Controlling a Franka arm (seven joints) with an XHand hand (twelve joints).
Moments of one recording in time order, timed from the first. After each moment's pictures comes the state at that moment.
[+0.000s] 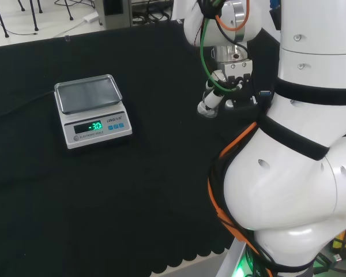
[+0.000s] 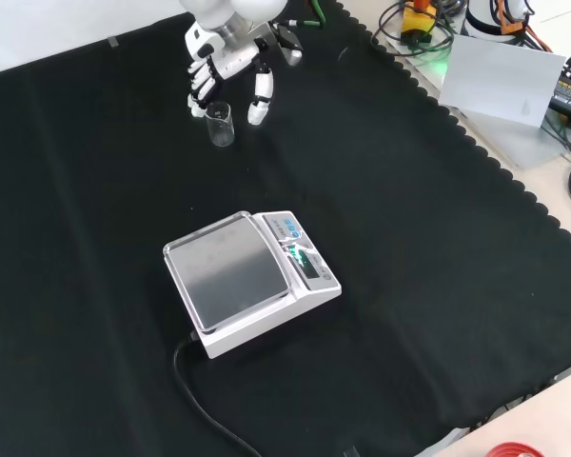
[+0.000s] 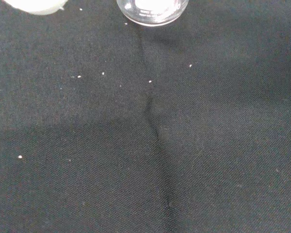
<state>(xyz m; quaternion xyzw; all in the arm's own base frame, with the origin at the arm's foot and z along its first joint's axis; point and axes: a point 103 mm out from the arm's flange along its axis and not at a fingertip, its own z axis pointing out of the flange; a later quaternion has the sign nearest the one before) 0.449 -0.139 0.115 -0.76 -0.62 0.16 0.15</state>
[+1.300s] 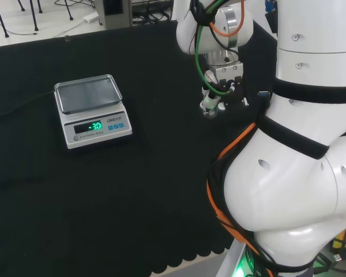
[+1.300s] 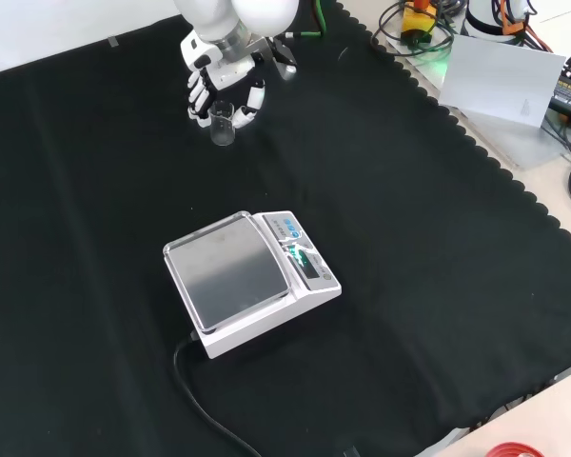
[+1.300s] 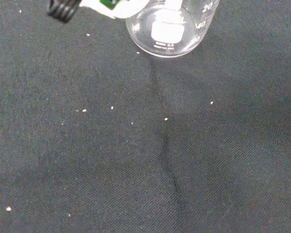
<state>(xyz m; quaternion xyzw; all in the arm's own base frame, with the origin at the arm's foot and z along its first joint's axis) 0.471 -0.129 0.103 -0.76 -0.62 0.15 0.10</state>
